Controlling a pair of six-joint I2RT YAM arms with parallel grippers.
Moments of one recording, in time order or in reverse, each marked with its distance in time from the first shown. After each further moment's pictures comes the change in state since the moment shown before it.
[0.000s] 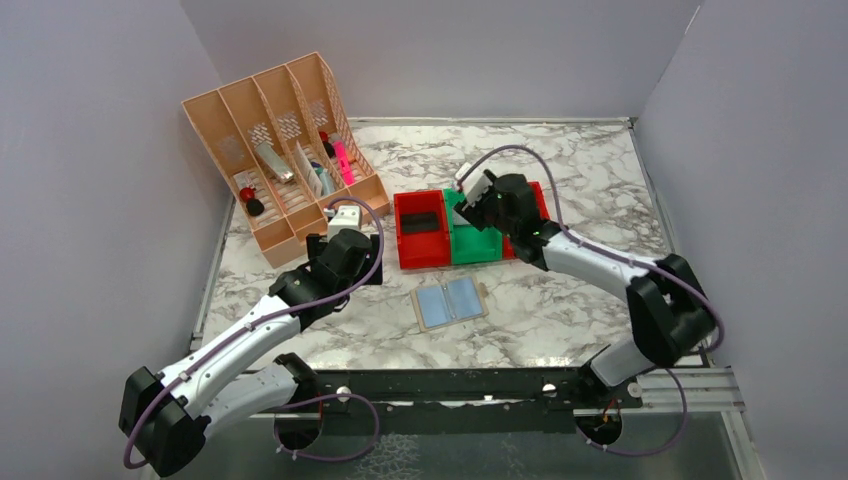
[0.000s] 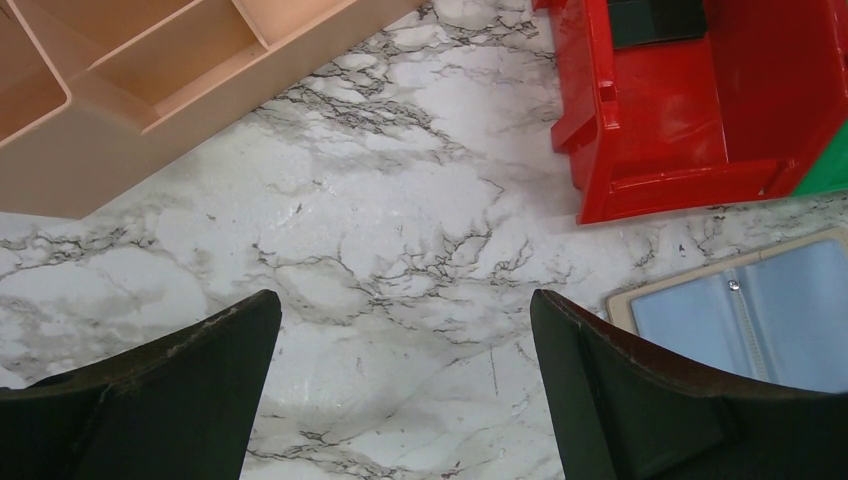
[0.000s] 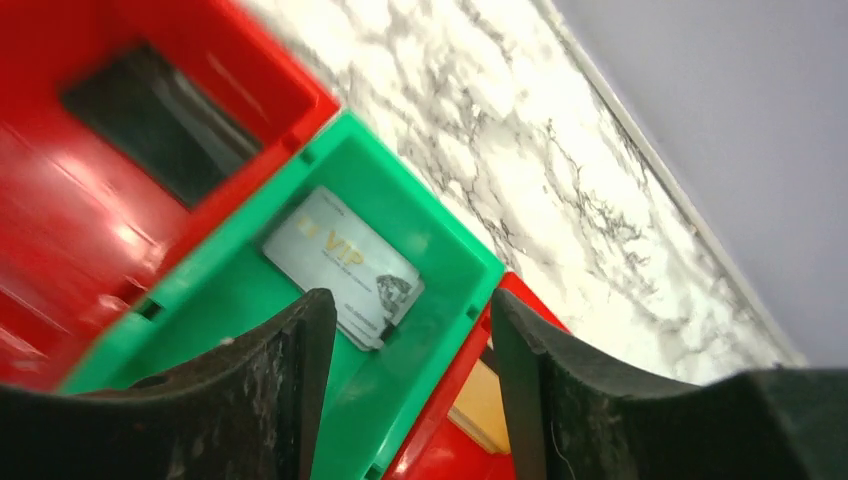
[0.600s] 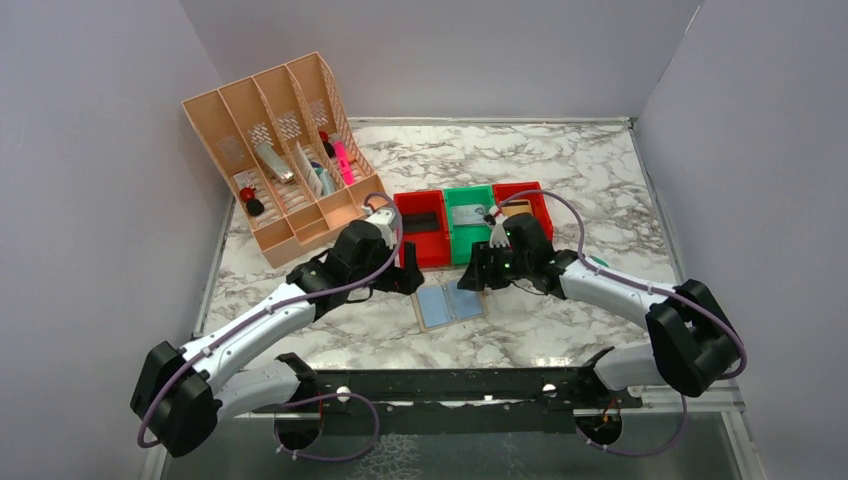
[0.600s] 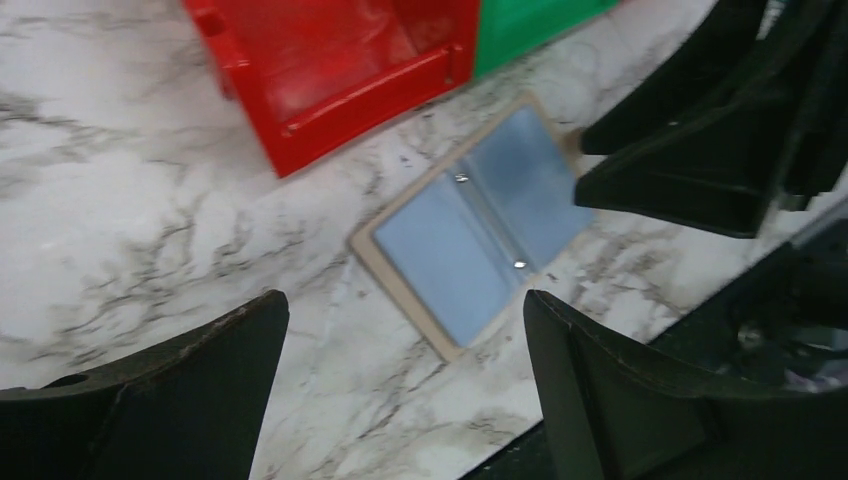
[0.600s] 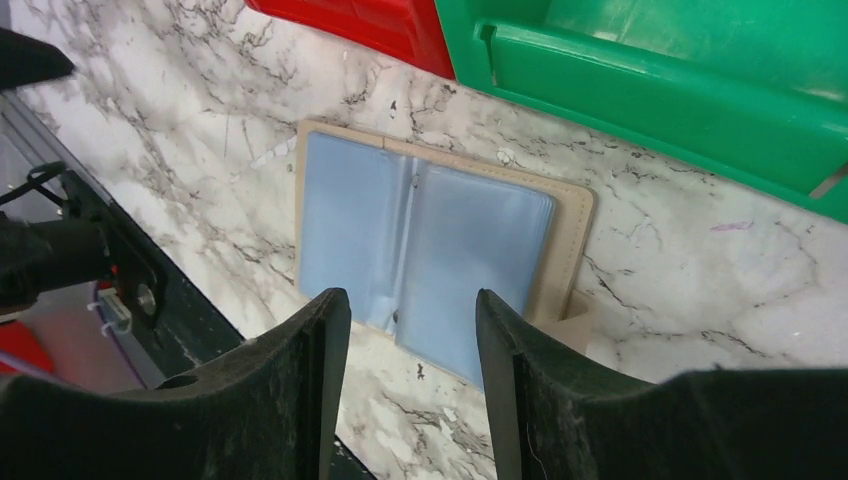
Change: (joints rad) left arm 0.002 0.101 0.002 0.160 0.522 0.000; right arm -0.005 -0.237 -0.248 -0.322 -0.449 1.102
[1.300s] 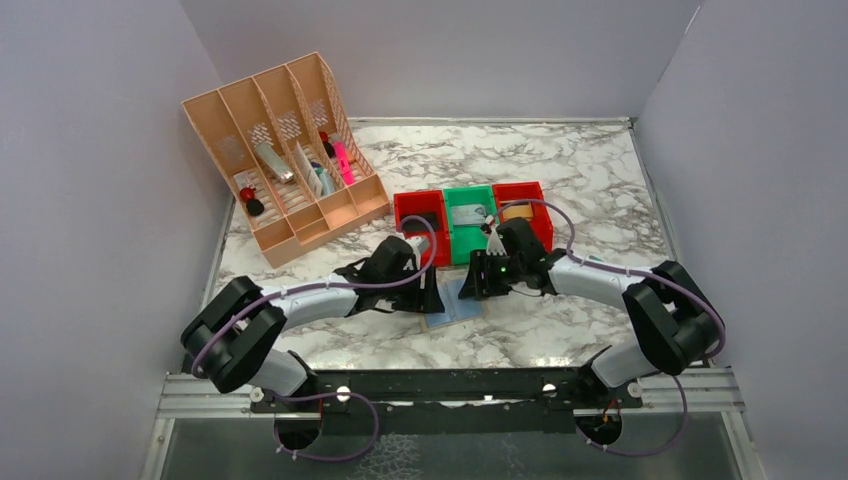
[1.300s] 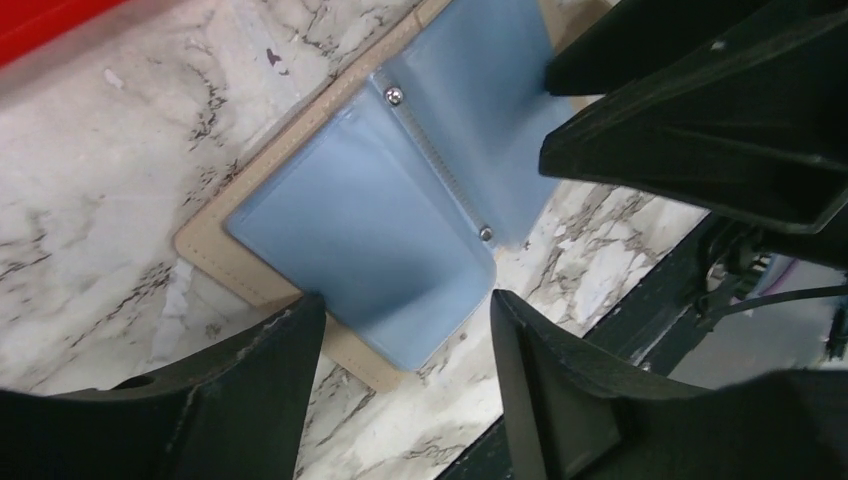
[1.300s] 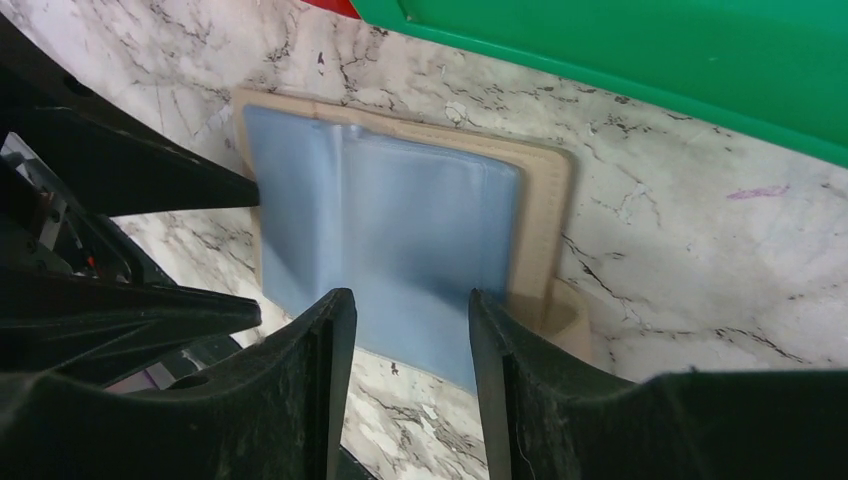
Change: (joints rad) left arm -0.072 0.370 -0.105 0.353 0.288 -0.198; right arm 0.000 0.122 0.000 -0.031 -0.023 0.035
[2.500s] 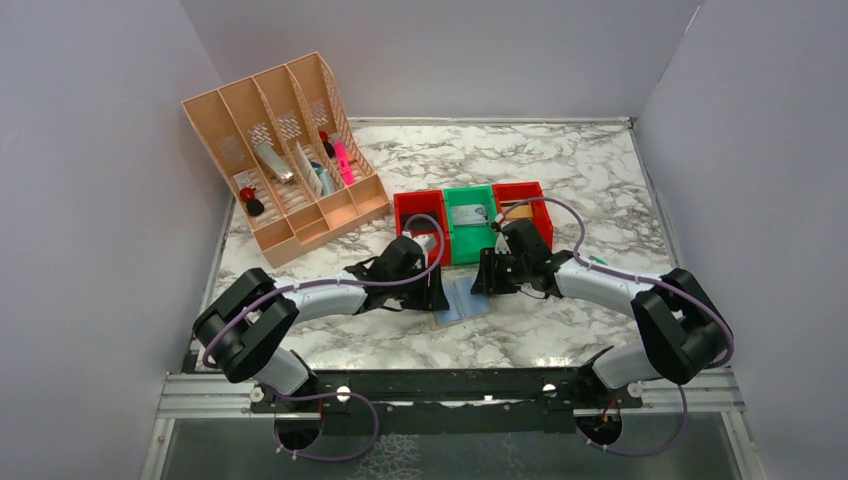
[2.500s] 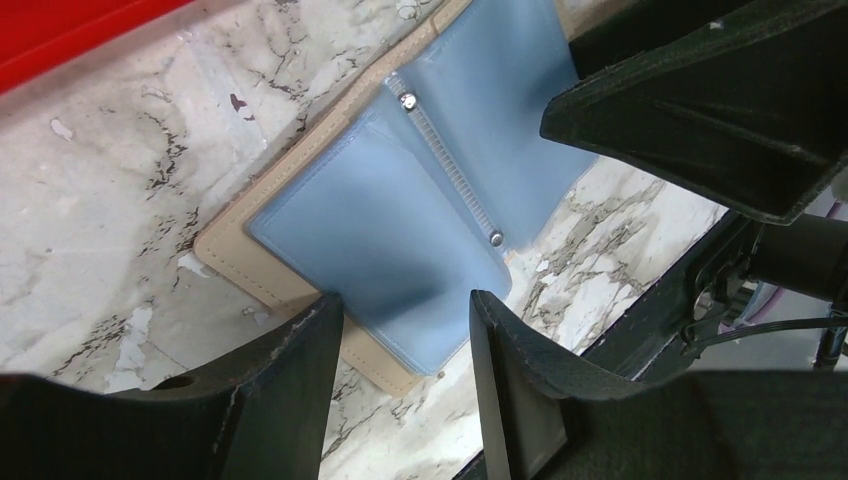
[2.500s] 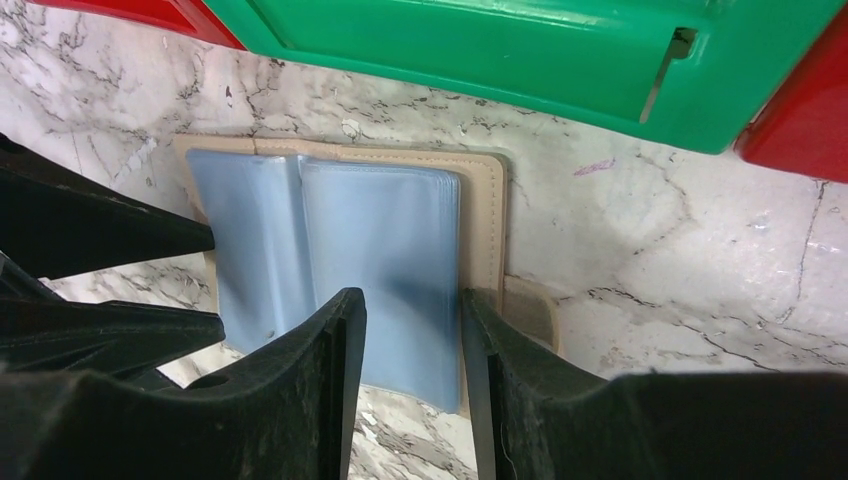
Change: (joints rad) left arm -0.042 0.098 0.041 0.060 -0.051 -0.041; right arm -0.013 -0.046 -0.022 -0.028 0.134 -0.005
